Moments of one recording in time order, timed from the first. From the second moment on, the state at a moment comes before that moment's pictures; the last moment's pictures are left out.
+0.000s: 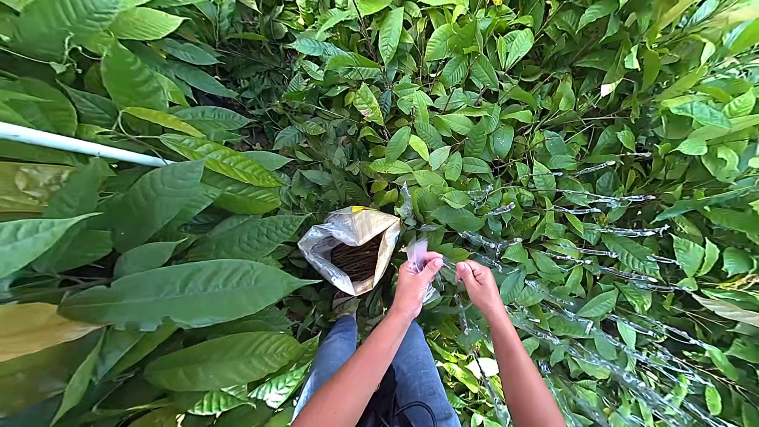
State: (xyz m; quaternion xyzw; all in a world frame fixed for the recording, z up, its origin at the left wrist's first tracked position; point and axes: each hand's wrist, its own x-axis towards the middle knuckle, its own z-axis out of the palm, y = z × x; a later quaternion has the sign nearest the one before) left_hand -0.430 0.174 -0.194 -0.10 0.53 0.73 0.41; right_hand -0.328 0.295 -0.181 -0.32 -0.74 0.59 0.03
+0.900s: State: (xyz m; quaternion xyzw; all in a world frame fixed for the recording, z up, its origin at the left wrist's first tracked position) left_hand -0.431 0.171 -0.201 -0.09 0.54 0.74 0.40; right_hand -0.331 0.379 -0.125 -0.35 -0.90 0.24 -0.06
